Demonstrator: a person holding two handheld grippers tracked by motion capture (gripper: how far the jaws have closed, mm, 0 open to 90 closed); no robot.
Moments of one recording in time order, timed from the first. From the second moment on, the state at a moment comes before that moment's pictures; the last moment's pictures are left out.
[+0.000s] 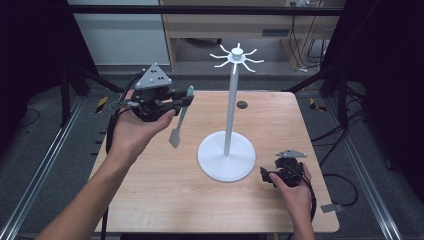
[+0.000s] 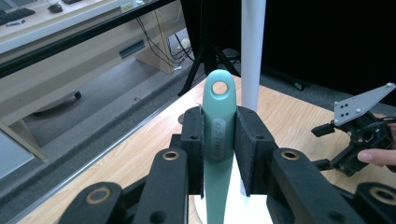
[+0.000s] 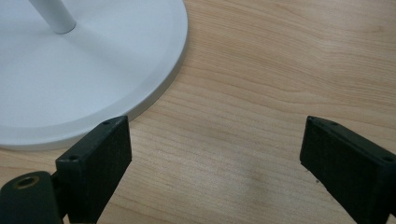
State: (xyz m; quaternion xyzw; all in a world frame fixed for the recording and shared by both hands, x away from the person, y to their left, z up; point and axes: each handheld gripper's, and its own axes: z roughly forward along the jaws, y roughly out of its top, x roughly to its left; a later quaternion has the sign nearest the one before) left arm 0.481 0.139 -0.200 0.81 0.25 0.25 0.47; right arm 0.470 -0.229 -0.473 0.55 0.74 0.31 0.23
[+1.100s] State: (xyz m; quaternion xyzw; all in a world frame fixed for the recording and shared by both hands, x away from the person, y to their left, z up) left arm 0.487 0.110 -0.171 0.78 0.25 0.24 0.52; right arm 0.470 -0.230 -0.473 0.55 0.74 0.31 0.23
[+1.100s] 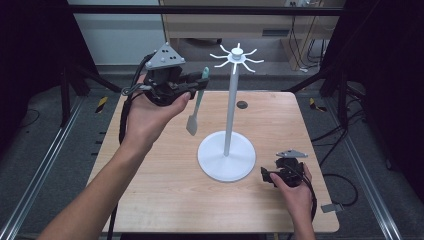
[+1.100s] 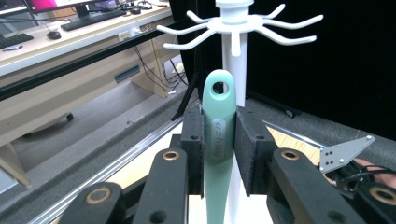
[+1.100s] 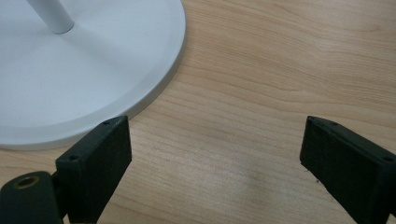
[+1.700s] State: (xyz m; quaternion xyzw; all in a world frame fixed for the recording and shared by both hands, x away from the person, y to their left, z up) left arm 0.487 0.102 -0.163 0.78 0.24 0.25 0.52; right arm 0.470 -0.230 -0.473 0.55 0.74 0.31 0.23
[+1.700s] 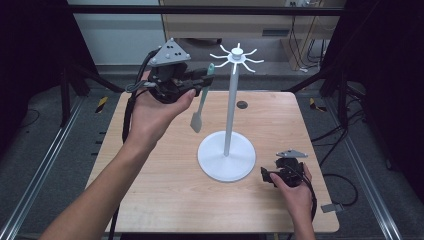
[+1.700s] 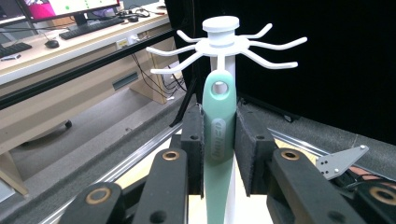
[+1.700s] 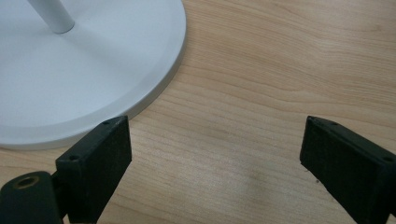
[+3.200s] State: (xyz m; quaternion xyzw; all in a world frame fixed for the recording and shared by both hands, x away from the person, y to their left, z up) left arm 0.497 0.093 -0.170 0.78 0.25 0.24 0.53; right arm 0.470 -0.229 -0.473 0.55 0.74 0.30 0.23
